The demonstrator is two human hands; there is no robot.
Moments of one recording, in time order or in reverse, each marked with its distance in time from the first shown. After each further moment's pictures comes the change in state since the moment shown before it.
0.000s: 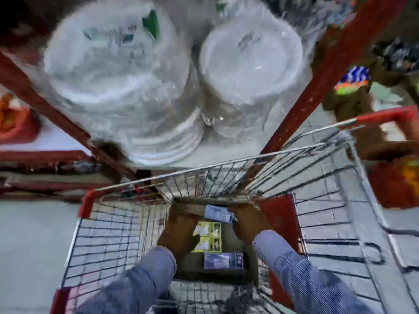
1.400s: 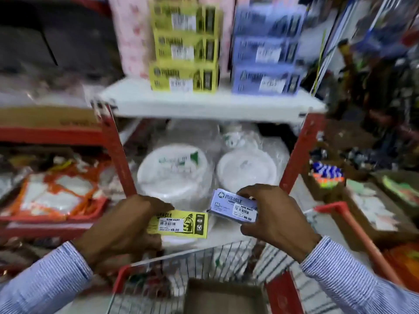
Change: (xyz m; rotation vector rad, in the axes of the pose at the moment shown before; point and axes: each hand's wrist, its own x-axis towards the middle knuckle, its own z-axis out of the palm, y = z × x) left_hand -0.211 0.003 -0.339 0.256 0.581 0.202; right_hand -0.186 -0.105 -0.294 0.017 0.751 -0.155
